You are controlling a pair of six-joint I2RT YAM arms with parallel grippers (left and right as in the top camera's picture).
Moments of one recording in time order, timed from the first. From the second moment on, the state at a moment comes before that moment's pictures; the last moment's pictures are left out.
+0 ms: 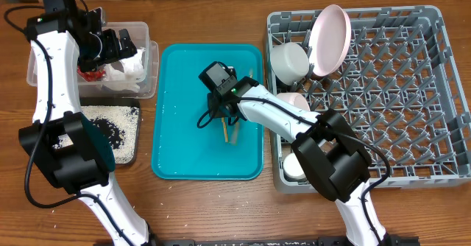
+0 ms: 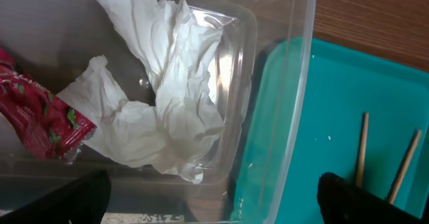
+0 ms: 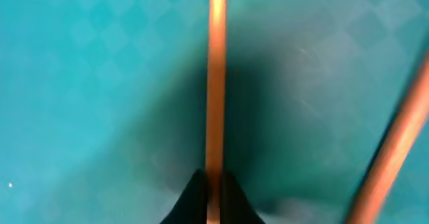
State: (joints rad) left arm 0.28 2.13 2.00 -1.12 0.28 0.00; right arm 0.74 2.23 1.64 -0.61 0.06 0.61
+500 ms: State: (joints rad) left arm 0.28 2.13 2.00 -1.12 0.28 0.00; right arm 0.74 2.26 2.23 -1.29 0.09 0.54
